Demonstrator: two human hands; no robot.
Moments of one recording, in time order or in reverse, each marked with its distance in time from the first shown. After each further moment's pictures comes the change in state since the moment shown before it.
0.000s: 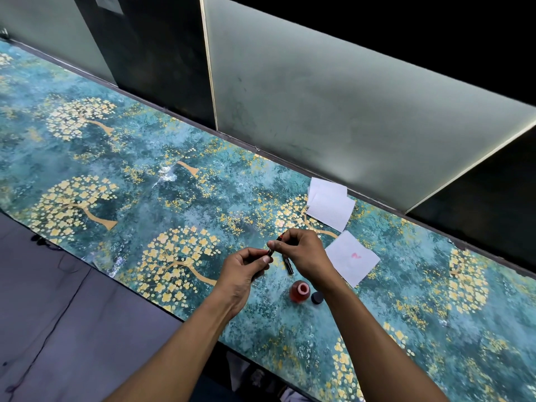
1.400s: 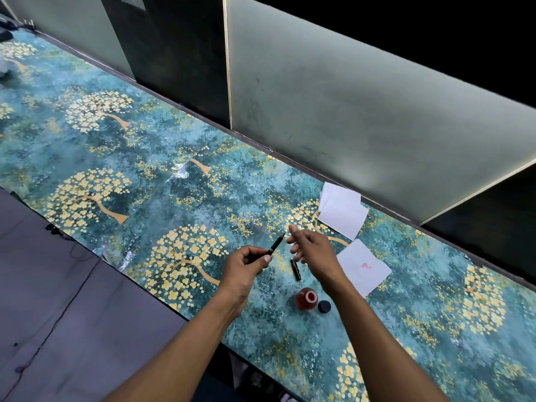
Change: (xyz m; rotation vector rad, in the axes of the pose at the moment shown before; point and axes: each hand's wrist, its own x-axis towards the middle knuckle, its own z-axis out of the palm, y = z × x) left_hand 0.013 0.002 -0.008 0.138 0.129 0.088; right_hand 0.018 0.004 -0.003 -0.097 0.056 0.084
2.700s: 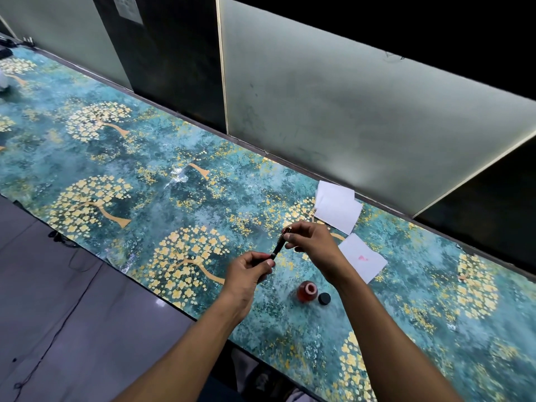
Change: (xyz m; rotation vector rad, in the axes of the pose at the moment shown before) left_hand -0.026 -0.003 -0.001 -0.071 -0.036 -0.067; right_hand -0.017 -0.015 -0.010 0.164 -0.129 -0.065
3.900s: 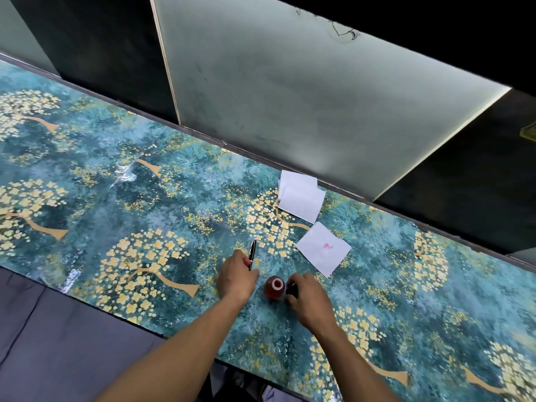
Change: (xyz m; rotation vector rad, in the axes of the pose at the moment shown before) left_hand 0.055 -0.059 0.048 1.103 0.131 0.085; right_hand -0.067 0.128 -0.027 -0.892 0.164 0.229
